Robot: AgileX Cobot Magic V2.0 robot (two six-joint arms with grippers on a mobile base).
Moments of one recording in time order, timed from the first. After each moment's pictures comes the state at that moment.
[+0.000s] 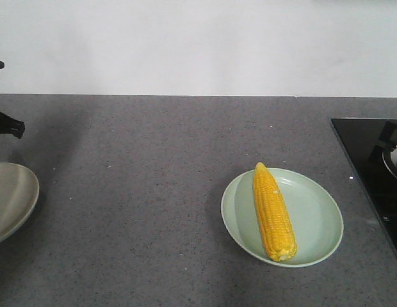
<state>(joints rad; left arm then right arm) -0.01 1.77 -1.62 0.30 1.25 -0.07 0.09 0.77 -1.53 0.46 1.27 -0.45</state>
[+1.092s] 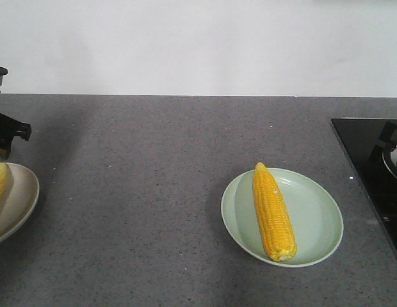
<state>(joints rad) -0.01 1.80 -1.62 0.27 1.24 -0.15 0.09 0.77 -1.53 0.46 1.28 -0.45</state>
